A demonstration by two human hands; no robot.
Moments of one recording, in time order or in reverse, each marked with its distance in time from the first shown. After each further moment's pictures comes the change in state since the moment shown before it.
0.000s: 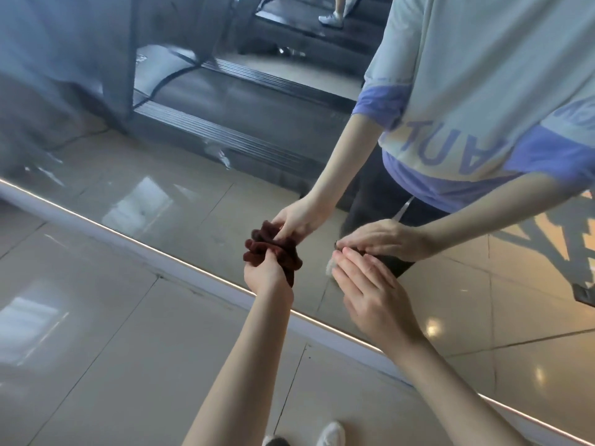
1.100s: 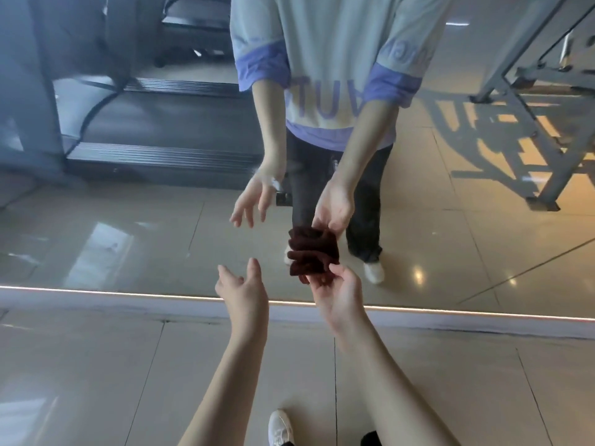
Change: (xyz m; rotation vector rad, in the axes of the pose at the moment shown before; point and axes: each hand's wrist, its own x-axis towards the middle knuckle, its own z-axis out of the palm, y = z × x) left_hand 0.033 0.111 -0.087 0.778 -0.277 0.454; right_hand 0.101 -0.144 0.070 2.137 0.796 1.952
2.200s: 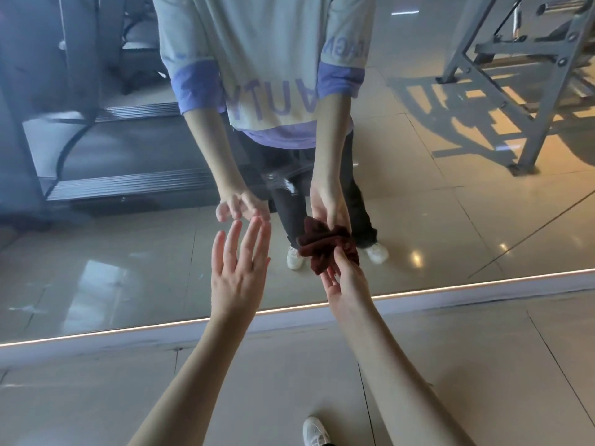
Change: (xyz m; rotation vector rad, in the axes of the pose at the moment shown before) left_hand 0.107 -0.010 -0.040 0.949 0.370 1.805; right_hand 0.017 0.027 0.021 -0.060 0.186 -0.200
